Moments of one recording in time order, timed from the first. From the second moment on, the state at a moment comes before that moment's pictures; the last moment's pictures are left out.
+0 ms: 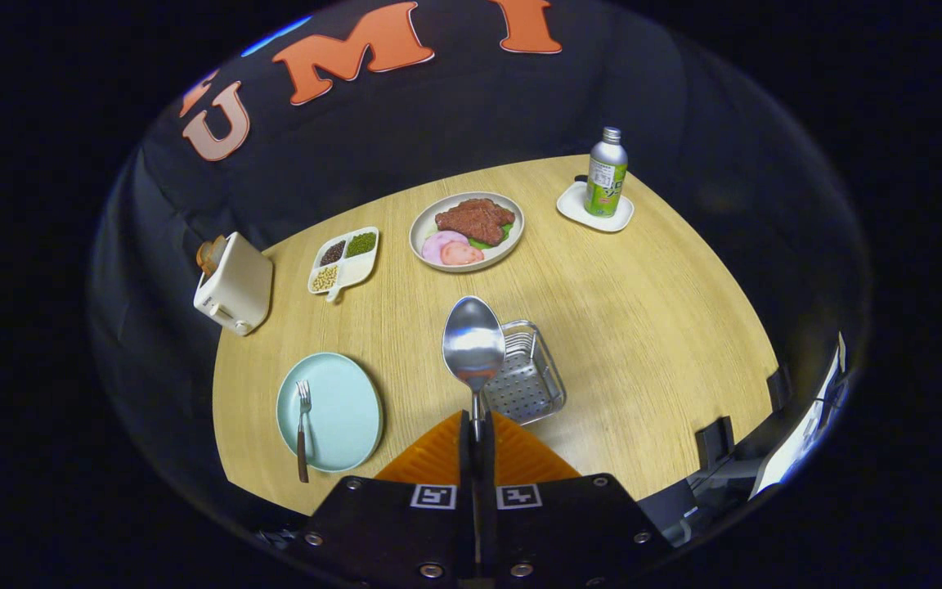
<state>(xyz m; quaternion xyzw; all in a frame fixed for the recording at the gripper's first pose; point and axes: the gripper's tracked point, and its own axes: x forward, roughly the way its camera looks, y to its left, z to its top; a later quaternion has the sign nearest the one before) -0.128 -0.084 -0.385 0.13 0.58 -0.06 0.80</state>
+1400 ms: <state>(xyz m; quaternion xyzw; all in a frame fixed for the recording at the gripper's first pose) 0.003 -0.080 -0.248 0.10 0.23 -0.04 0.97</state>
